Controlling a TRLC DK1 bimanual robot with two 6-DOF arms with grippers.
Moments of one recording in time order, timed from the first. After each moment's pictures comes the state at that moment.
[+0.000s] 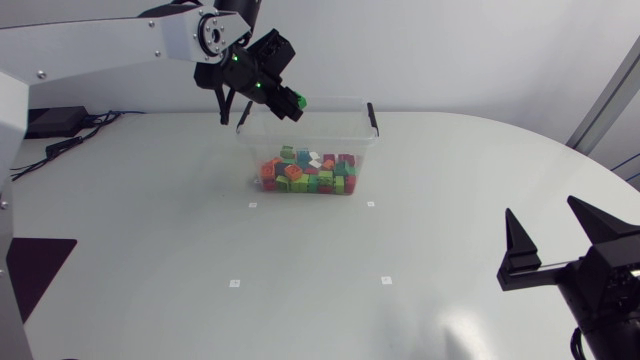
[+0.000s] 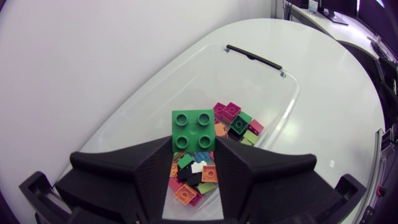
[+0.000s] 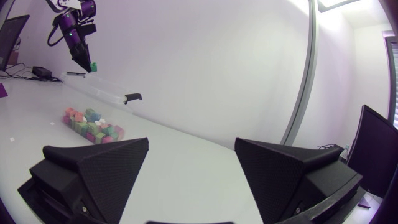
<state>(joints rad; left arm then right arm) -0.38 2.10 1.92 -0.57 0.16 0.47 0.08 0.18 0.03 0.19 0.09 -0.32</state>
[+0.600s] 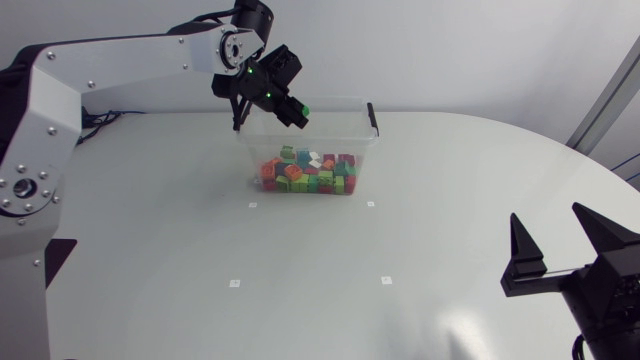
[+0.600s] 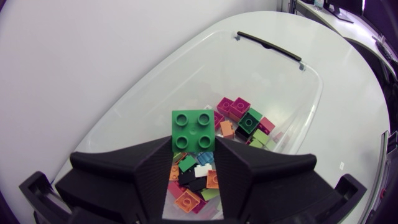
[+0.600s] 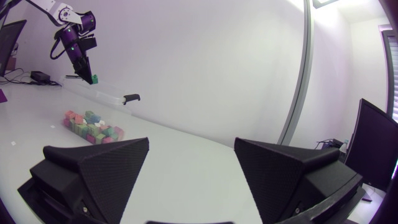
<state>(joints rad) -0.38 2.22 2.02 -0.58 0.13 0.46 0.08 0.06 0.03 0.07 0.11 -0.29</state>
